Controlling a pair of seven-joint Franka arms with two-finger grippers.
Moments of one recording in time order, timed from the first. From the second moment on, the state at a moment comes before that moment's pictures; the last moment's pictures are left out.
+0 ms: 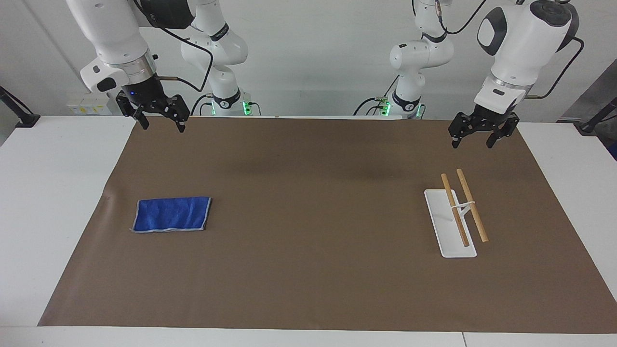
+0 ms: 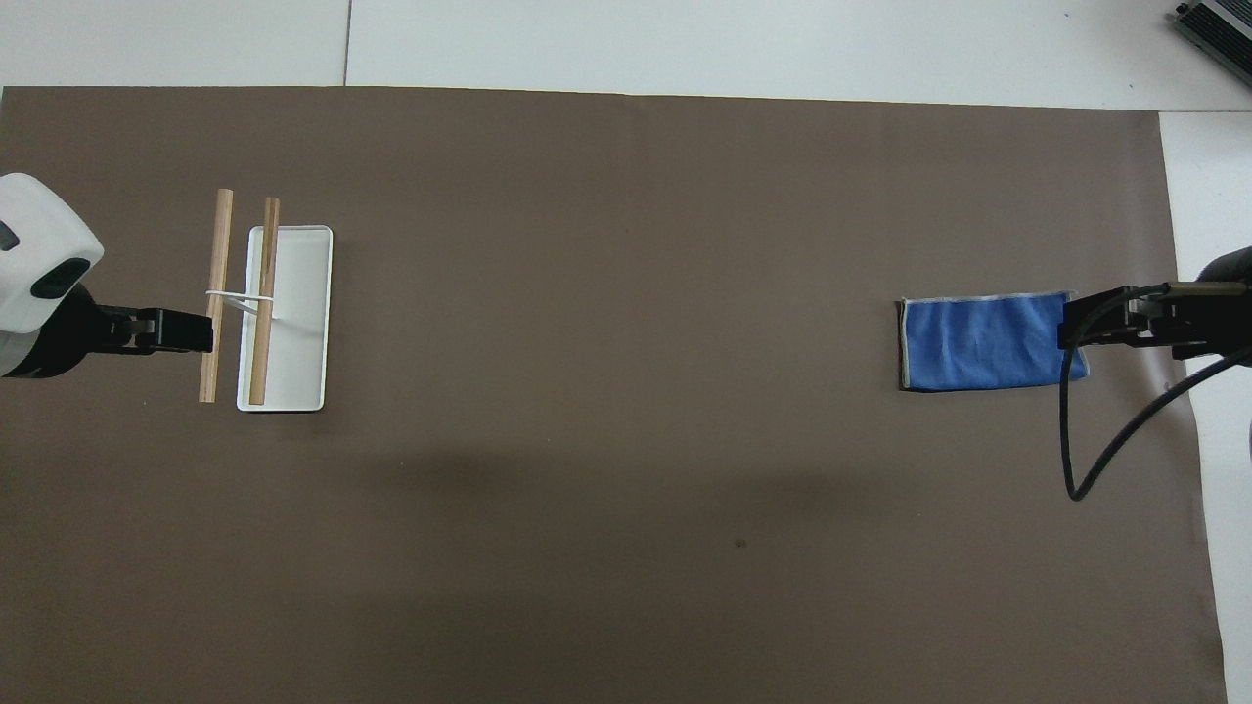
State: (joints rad) left arm 0.15 -0.14 -0.24 -1.87 -0.02 1.82 -0.02; right arm 0.03 -0.05 -0.03 -1.63 -0.02 1.59 0.11
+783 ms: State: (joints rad) left arm 0.15 -0.14 -0.24 -1.87 -0.02 1.82 -0.02; right arm -0.08 0.01 -0.03 -1.94 -0.02 2.08 -0.01
